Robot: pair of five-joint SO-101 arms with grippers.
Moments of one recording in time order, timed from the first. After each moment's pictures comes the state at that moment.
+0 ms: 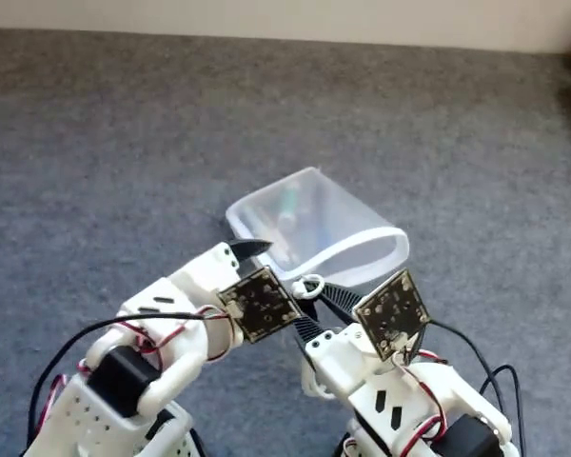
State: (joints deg) left arm 31.3 -76.4 61.1 54.2 -24.2; right arm -40.5 -98.5 56.0 71.5 3.2
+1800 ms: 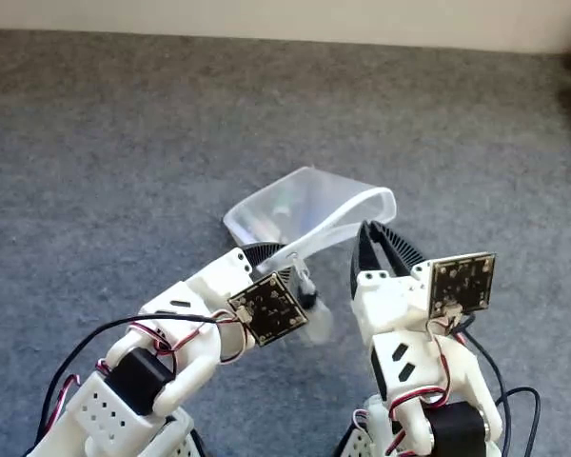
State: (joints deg) left arm 31.7 -77.0 69.8 43.6 -21.1; right arm -14.3 -98.5 65.2 56.0 -1.0
